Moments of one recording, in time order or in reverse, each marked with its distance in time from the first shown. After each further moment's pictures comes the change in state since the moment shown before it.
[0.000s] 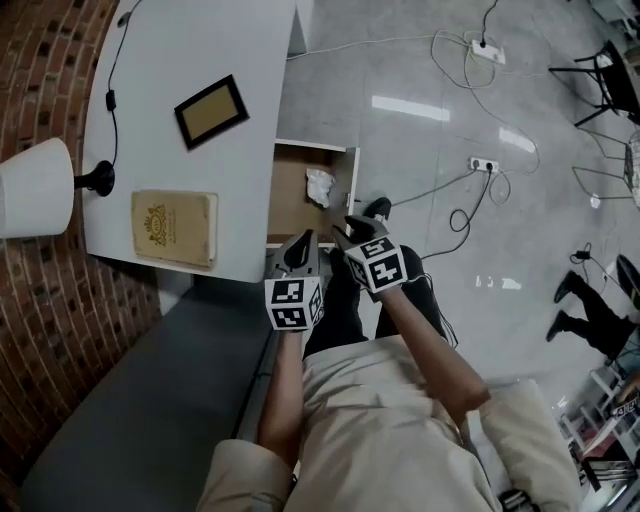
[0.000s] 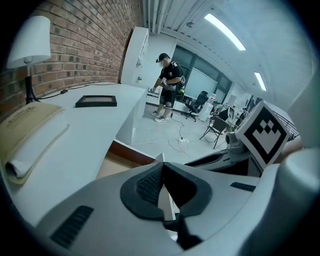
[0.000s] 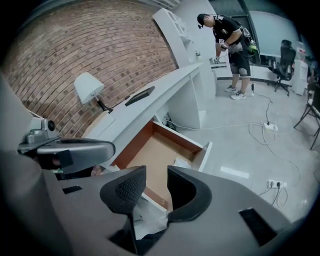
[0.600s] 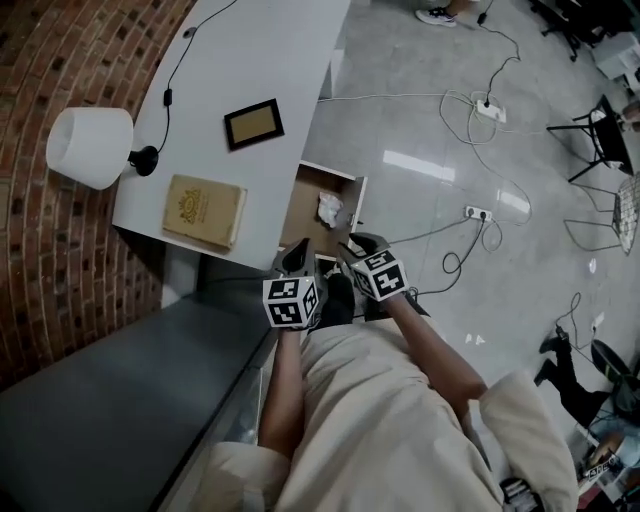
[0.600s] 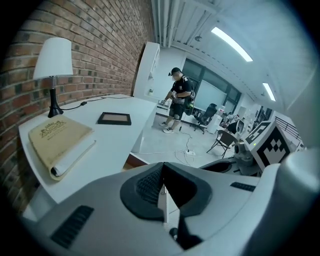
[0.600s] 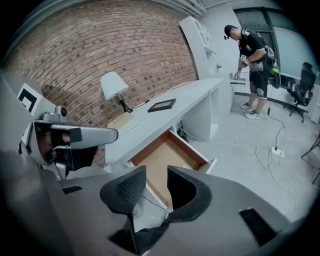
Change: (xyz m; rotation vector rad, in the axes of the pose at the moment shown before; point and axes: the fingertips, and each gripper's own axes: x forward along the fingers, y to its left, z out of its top) left arm -0.083 -0.010 0.040 -0.092 -0.125 0.099; right arm -0.069 0.049 0.014 -0.217 -0.030 0.065
